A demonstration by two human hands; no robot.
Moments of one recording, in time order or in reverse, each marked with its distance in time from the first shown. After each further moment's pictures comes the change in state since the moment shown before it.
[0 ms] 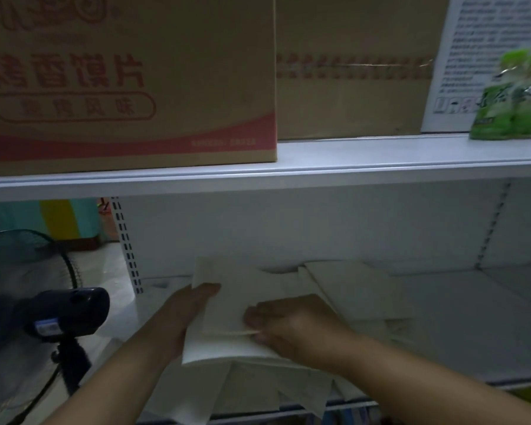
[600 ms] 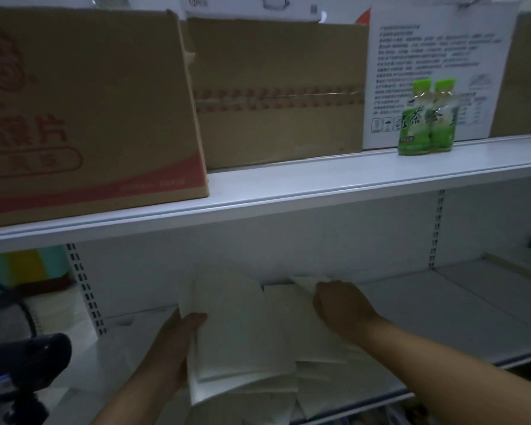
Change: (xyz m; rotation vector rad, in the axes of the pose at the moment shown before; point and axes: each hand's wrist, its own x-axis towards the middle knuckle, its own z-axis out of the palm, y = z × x) left_hand -0.004 -0.015 0.054 0.002 0.003 0.137; right_hand -0.056 0.088 -0.056 -0.426 -0.018 0.695
